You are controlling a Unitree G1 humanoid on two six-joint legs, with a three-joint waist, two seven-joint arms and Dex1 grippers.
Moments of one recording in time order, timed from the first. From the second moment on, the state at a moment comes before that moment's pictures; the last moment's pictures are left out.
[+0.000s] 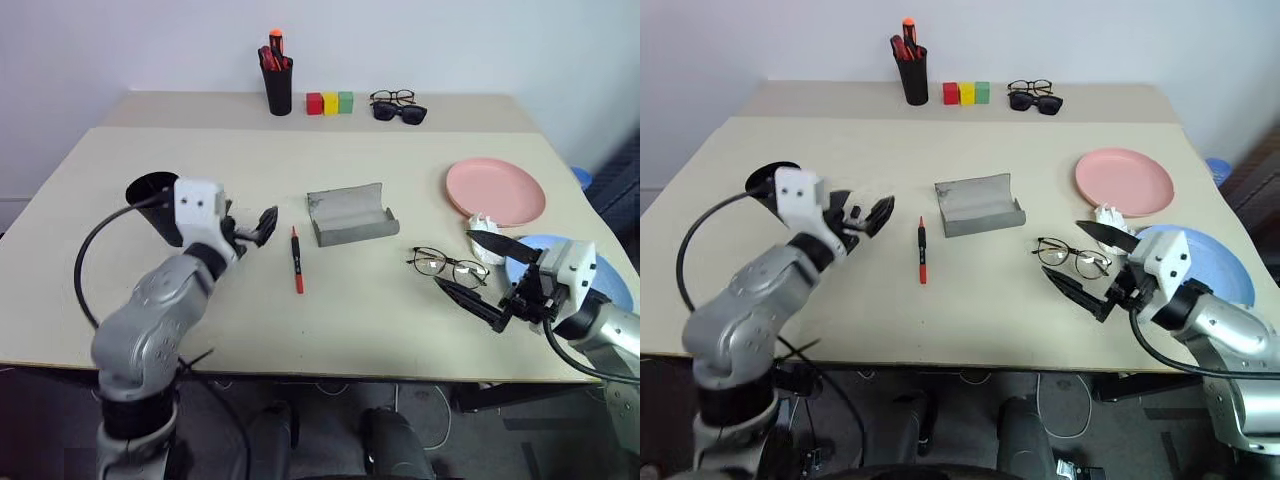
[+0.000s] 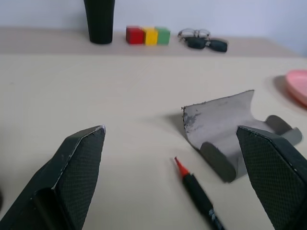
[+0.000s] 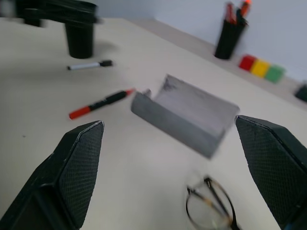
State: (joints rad) left arm -0.46 0.22 0.16 -0.55 -0.50 1.11 0.02; right arm 0.06 -0.72 -0.33 -0.41 0.56 0.21 0.91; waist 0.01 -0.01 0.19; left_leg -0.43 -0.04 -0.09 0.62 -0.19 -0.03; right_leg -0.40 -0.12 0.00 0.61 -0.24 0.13
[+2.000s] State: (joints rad) left arm -0.71 0.31 0.00 -0.22 0.11 0.30 0.18; right arm -0.14 -0.71 -0.17 -0.16 0.42 0.01 1.00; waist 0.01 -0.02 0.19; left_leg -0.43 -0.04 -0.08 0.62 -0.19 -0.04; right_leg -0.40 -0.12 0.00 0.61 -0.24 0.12
